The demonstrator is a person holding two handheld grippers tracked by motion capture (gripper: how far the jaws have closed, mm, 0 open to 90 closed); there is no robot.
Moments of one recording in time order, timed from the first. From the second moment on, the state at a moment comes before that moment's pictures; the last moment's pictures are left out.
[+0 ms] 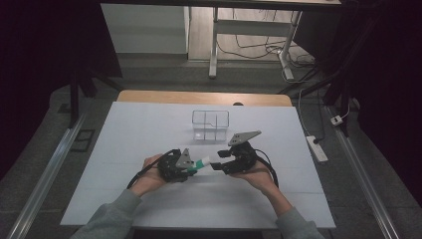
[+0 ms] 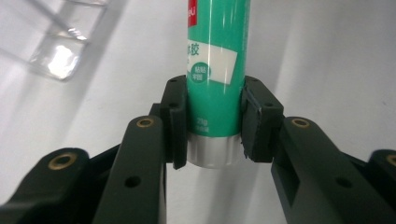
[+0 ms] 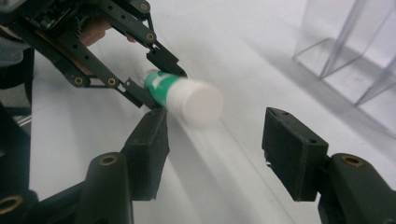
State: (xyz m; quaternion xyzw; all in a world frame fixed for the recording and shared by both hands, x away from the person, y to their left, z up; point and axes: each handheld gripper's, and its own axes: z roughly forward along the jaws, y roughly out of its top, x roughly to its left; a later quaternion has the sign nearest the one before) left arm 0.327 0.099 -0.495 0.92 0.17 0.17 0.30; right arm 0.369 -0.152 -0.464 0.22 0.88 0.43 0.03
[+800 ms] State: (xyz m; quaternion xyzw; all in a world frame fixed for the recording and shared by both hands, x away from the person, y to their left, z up) left arm 0.324 0.105 -0.486 0.86 0.23 0.18 0.41; right arm 0.361 -0.146 -0.464 0.24 0.82 0.51 0.05
